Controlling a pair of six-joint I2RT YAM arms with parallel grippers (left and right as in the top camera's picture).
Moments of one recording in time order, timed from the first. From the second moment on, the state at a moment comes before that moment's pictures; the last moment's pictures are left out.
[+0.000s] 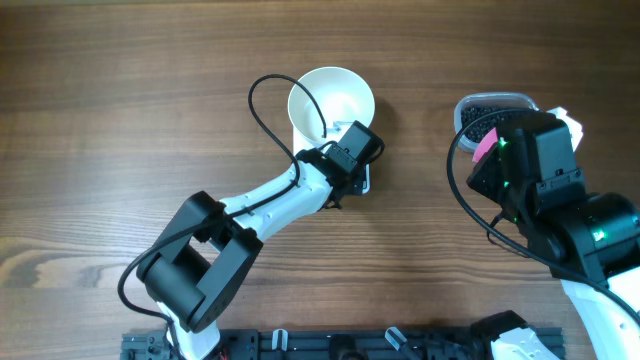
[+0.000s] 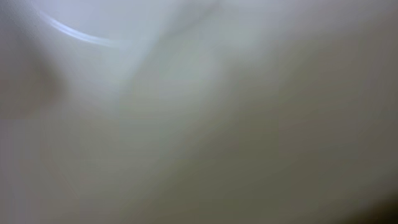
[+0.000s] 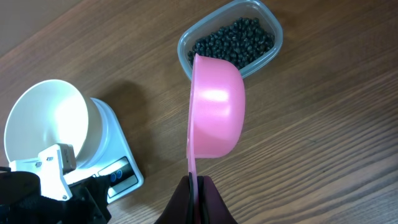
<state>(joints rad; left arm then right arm) -0.74 1.90 1.16 -0.45 -0.20 -0.59 0.33 1.07 1.31 -1.21 0.31 0.78</state>
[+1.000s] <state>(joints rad) -0.74 1.89 1.16 -0.47 -0.21 -0.57 0.33 1.07 1.31 -1.21 0.29 0.78</state>
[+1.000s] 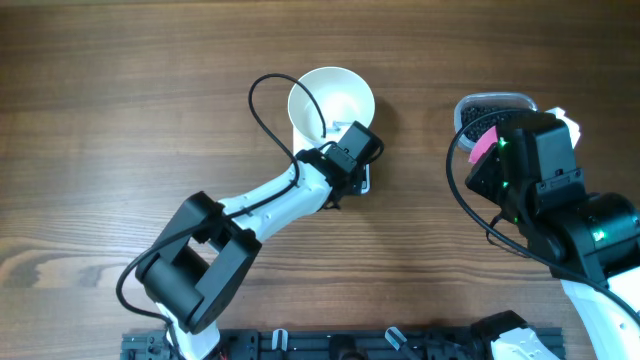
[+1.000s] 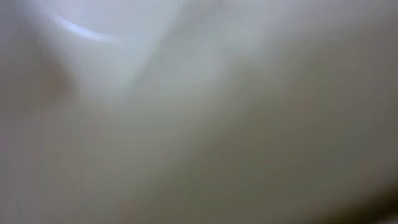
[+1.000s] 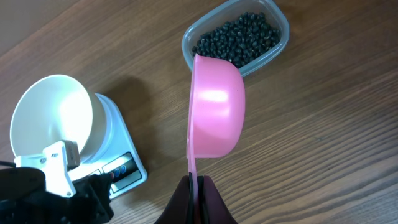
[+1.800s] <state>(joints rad) -0.74 1.18 1.16 -0.94 -0.21 -0.55 0.32 1.07 1.31 -1.21 0.18 0.77</state>
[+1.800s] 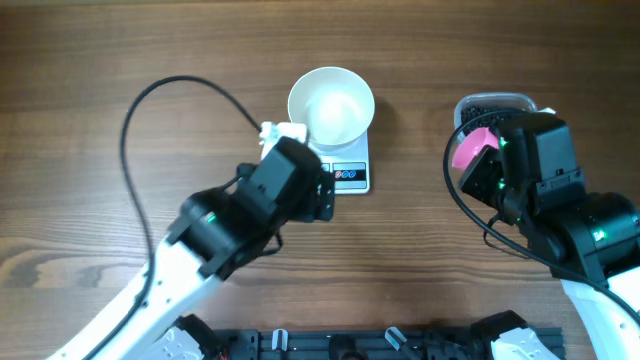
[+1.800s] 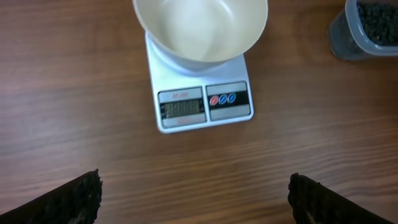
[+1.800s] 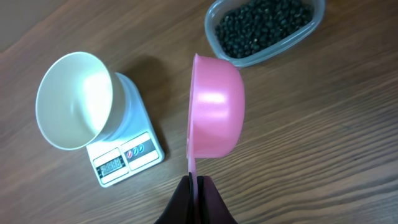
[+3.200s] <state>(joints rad) -0.44 1.00 1.26 -1.24 0.17 0.01 0.32 1.06 1.31 -1.22 0.16 0.67</state>
